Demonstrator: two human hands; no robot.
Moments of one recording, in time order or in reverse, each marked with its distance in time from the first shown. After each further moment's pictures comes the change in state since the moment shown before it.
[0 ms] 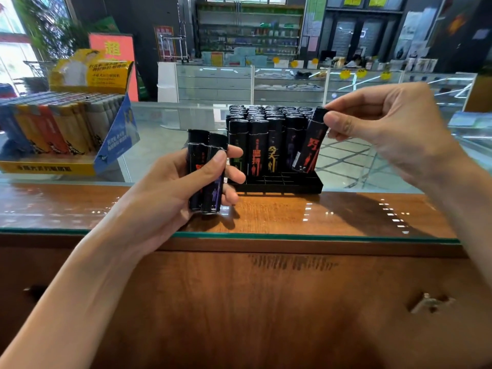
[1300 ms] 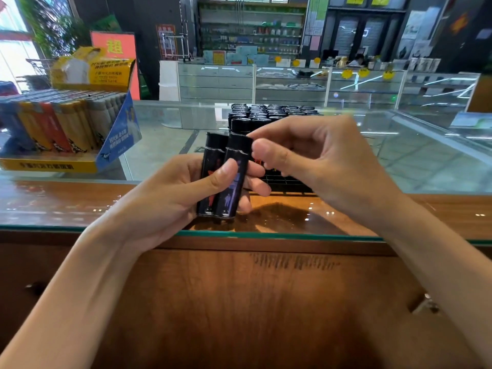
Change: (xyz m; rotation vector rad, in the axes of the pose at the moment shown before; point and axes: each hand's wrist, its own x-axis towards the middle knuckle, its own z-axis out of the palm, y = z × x) left_hand 0.000 0.002 -0.003 0.057 -0.229 -0.007; right_hand -0.029 -0.022 0.061 0.084 -0.221 -0.117
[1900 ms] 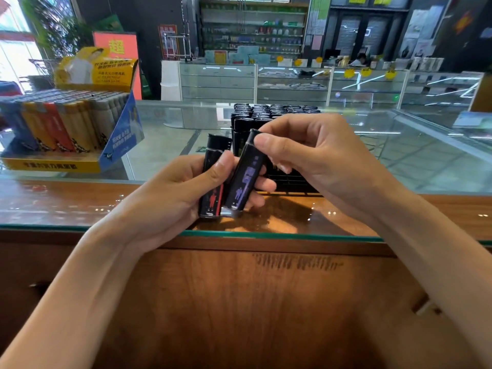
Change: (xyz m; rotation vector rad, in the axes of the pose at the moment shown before) left_hand -0.001 0.000 0.003 -0.046 0.020 -0.013; right_hand 0.009 0.009 0.002 0.213 -0.045 0.116
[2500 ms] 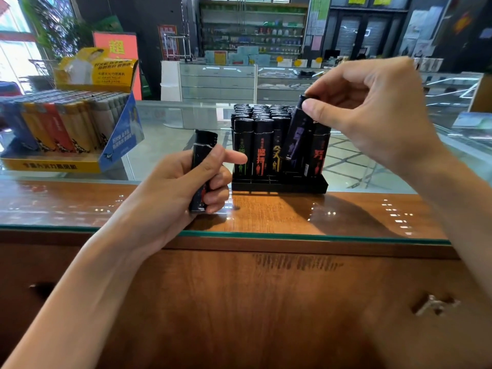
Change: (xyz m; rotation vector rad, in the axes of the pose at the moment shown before) left_hand 0.003 -0.005 -0.004 -0.010 0.167 0.049; right_hand 0.016 -0.018 -0.044 -0.658 0.328 -0.207
